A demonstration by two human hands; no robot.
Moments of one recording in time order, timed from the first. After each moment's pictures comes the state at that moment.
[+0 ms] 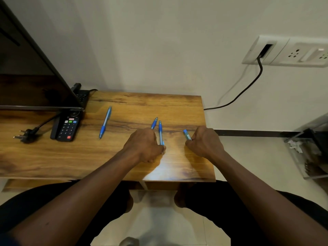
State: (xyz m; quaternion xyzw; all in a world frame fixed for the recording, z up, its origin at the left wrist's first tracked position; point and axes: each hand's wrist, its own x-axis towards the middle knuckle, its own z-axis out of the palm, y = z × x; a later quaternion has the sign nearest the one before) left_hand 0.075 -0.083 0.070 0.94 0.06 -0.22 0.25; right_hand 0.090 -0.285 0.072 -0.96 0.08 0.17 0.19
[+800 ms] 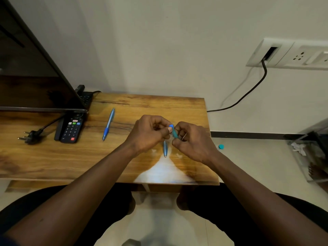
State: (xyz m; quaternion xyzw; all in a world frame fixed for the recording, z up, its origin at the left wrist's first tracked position) left_hand 0.085 -0.073 0.092 0.81 0.00 -0.11 0.57; right_hand 0.080 -0.258 0.090 -0.92 -0.11 0.09 0.36
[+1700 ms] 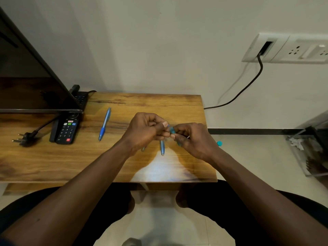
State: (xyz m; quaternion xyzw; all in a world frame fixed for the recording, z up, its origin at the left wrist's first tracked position) left_hand 0.087 -0.074 0.093 0.74 0.04 -0.15 0.65; right_hand 0.084 -0.274 0.078 -0.91 -0.15 0.09 0.38
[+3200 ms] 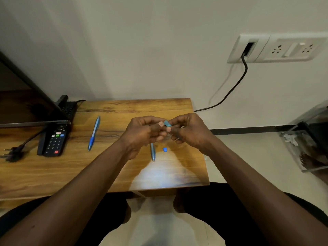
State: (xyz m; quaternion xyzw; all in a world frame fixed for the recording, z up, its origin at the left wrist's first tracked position) left_hand 0.099 -0.102 0.104 0.67 0.11 -0.20 0.71; right_hand 0.105 -0.285 0.107 -0.81 0.03 0.17 0.57
